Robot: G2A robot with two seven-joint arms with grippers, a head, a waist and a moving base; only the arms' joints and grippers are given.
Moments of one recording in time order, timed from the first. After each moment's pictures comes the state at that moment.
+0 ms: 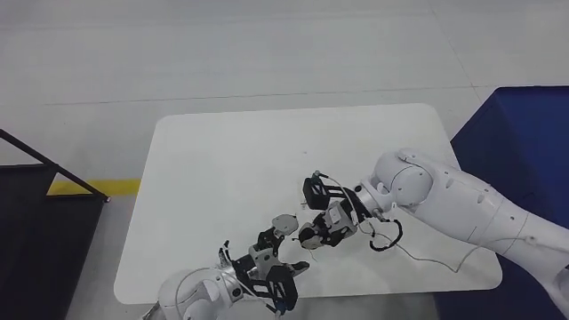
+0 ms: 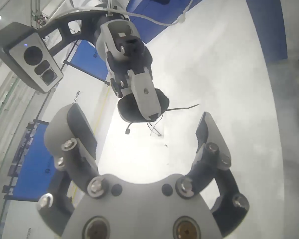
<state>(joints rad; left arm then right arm) 1.61 -1.15 -1.13 -2.00 2.26 -0.43 0.37 -0.37 -0.82 0.17 -1.51 0.25 -0.87 0.95</state>
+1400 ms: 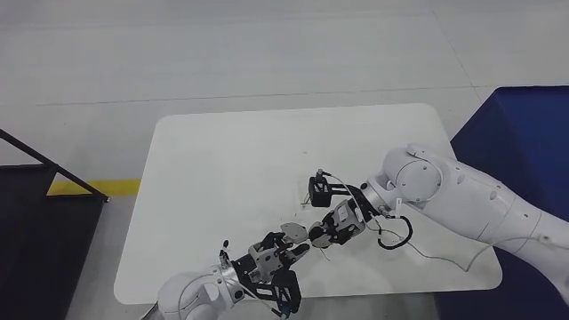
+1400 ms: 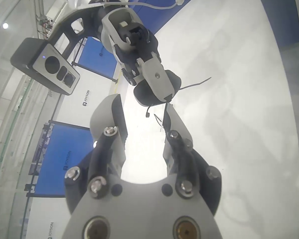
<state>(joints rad) 1.61 -1.12 -1.11 -2.04 2.36 -0.39 0.33 -0.35 -0.78 0.17 -1.55 0.28 -0.76 1.06</state>
